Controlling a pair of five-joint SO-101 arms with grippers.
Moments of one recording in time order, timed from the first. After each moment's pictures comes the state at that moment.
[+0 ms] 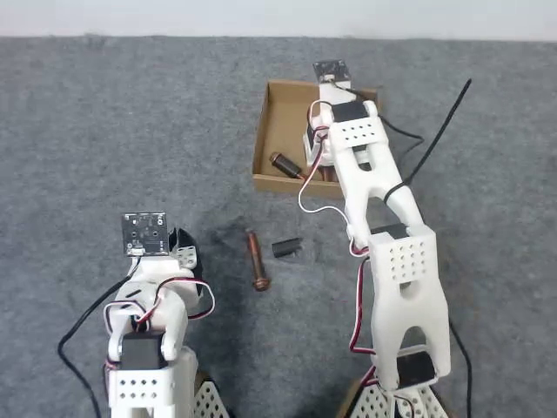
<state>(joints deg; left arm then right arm) -6.7 -103.2 97.5 56.1 7.2 -18.1 48.4 -40.2 74.0 -5.1</state>
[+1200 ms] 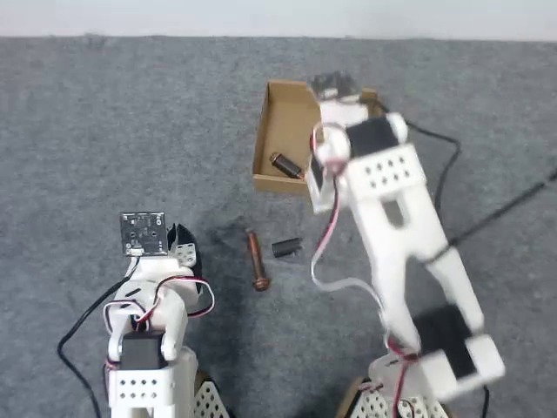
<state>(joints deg) -6.7 -103.2 97.5 54.0 7.2 -25.7 -5.5 -1.4 95.1 -4.5</state>
